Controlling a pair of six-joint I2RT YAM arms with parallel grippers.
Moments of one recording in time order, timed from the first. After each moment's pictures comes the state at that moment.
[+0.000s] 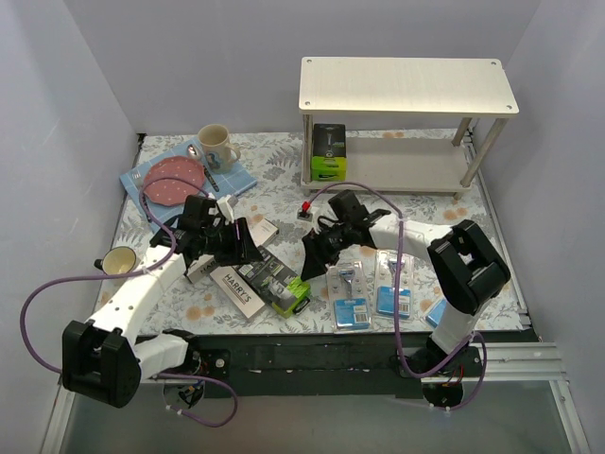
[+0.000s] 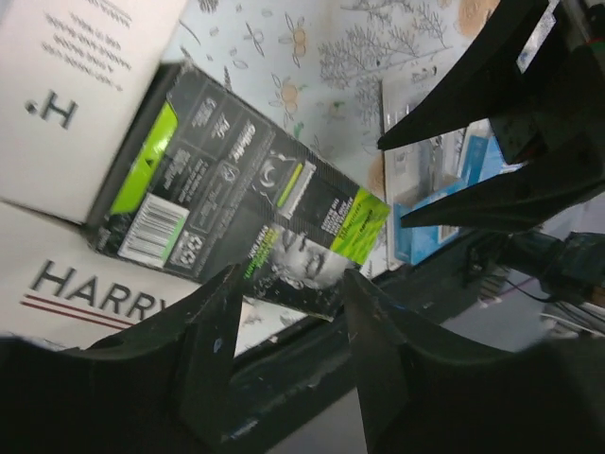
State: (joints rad) left arm -0.30 1.13 0.85 -0.62 0.44 -0.46; right arm 0.65 1.74 1.03 -0.26 -0.85 0.02
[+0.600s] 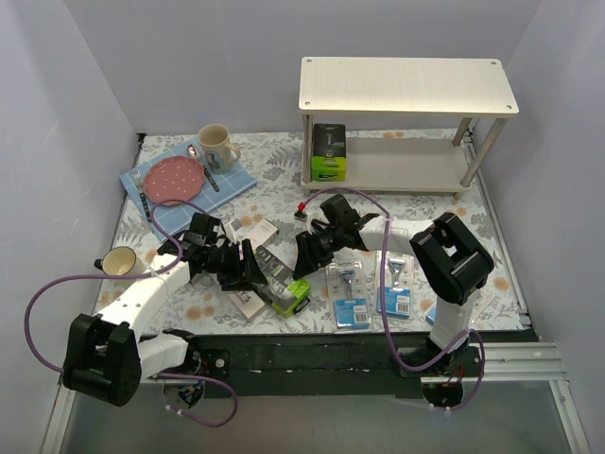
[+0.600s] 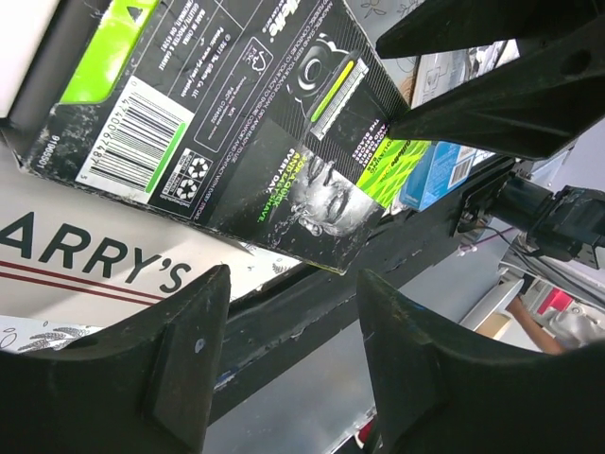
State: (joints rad) left arm -0.30 1.14 0.68 -0.64 0.57 -0.53; right arm 0.71 1.84 1.03 -0.13 -0.76 0.24
